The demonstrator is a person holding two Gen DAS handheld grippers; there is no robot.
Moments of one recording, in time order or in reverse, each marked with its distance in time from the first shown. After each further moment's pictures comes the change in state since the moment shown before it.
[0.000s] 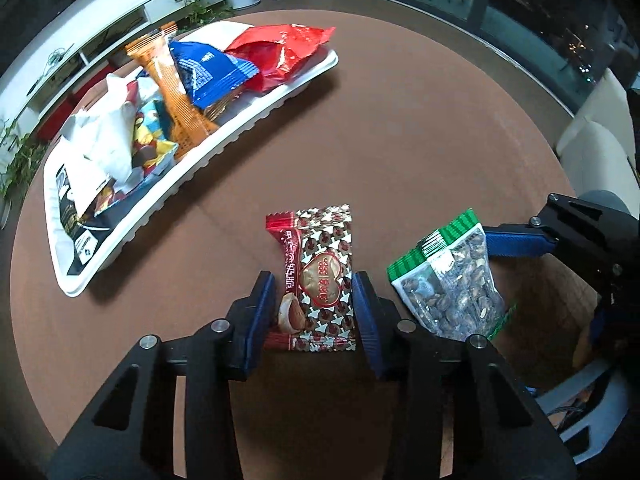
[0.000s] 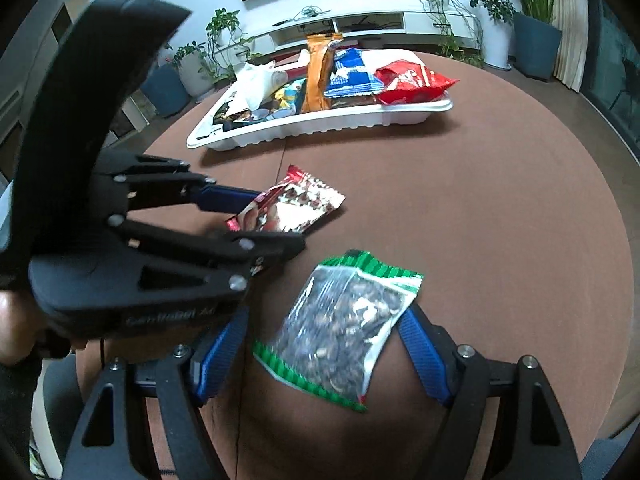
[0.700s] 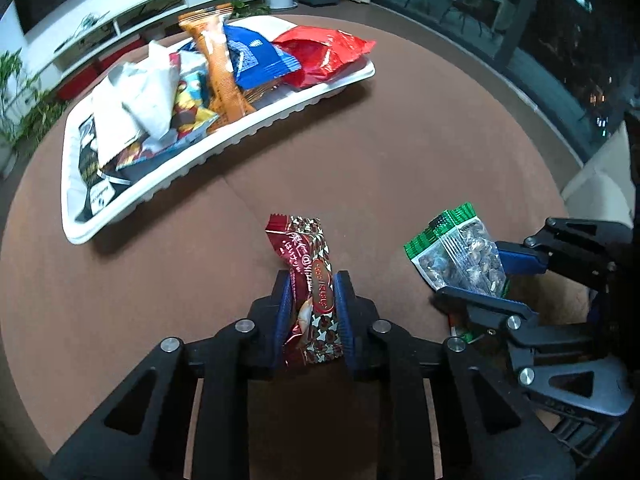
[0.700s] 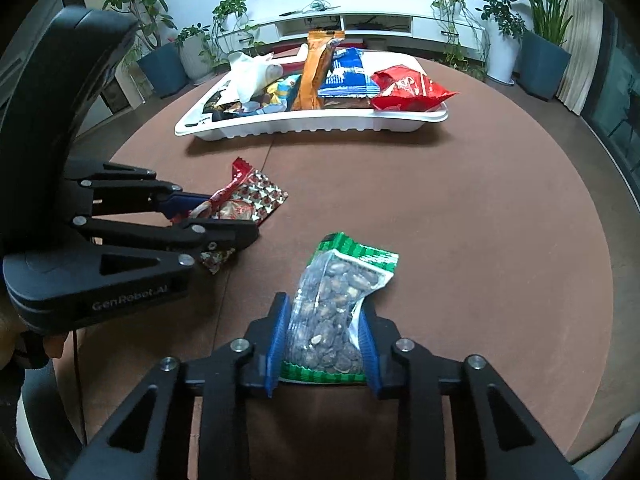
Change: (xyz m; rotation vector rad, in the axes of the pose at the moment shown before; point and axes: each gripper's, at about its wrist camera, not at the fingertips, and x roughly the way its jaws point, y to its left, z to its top) left arm -0.013 0.010 -0.035 -0.183 -0.058 -0.018; right arm -0.002 -0.011 0.003 -0.065 0.024 -0.039
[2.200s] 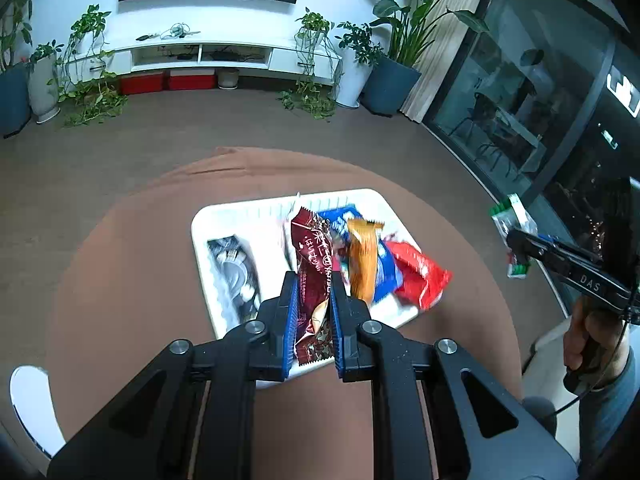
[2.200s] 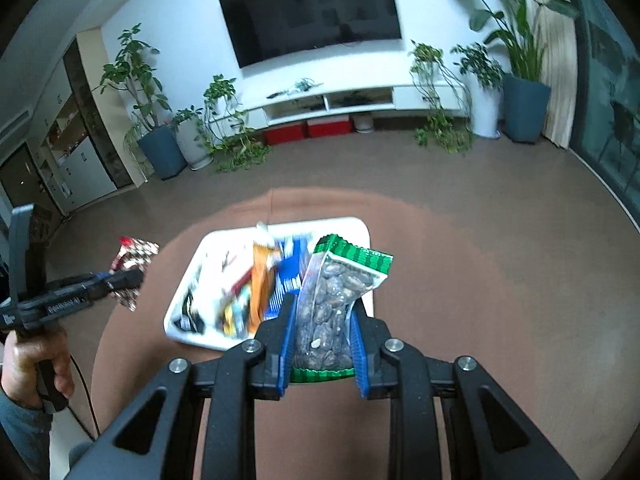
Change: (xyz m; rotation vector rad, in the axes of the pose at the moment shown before) left arm -0.134 0.149 0.076 -0.333 -0.332 -0.032; right arm -0.064 -0.067 0.179 0.047 -0.262 0.036
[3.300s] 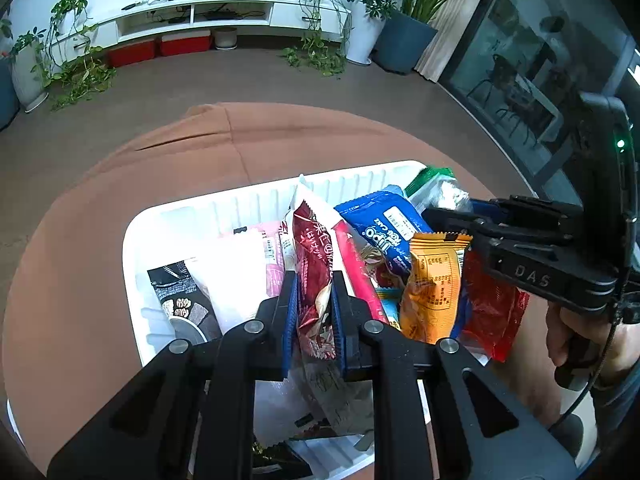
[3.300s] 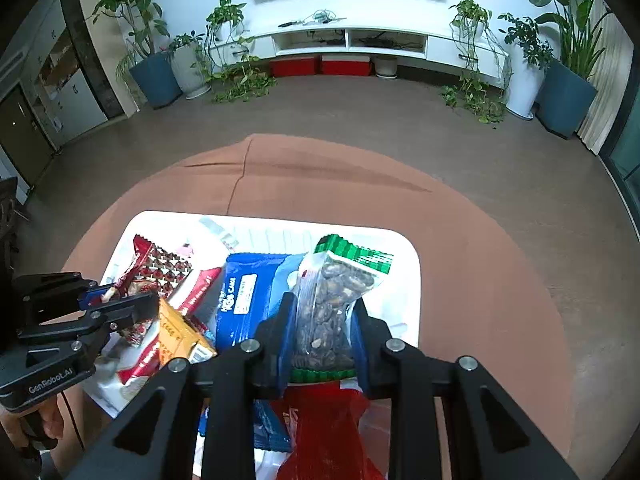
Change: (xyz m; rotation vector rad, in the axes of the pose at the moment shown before) left arm 0.171 0.010 0.034 0.021 0.157 0.050; right arm 0.186 -0.003 0.031 -0.106 0.260 -0.032
